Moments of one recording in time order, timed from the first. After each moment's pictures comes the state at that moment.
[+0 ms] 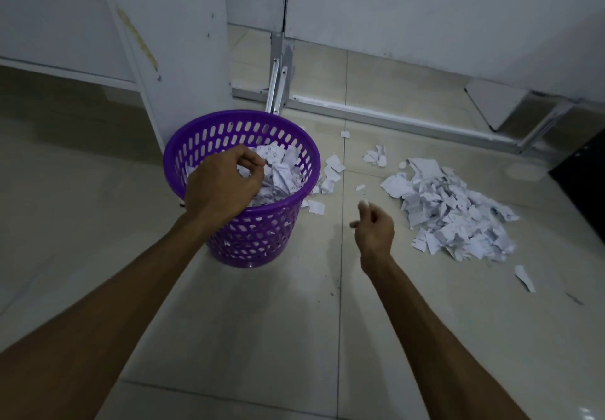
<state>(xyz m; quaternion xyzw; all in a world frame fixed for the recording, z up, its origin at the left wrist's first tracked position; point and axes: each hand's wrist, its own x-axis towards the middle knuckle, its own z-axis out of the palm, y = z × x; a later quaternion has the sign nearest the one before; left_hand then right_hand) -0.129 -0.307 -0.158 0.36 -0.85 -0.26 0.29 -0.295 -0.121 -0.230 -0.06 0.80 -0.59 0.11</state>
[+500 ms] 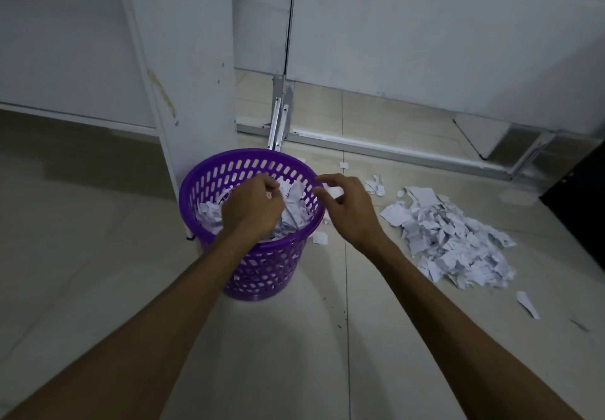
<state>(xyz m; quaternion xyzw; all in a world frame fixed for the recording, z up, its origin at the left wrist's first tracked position) -0.154 -0.304 -0.130 0.40 -0.83 -0.30 0.23 -0.284 -0.180 -0.131 -0.42 0.81 -0.41 0.04</state>
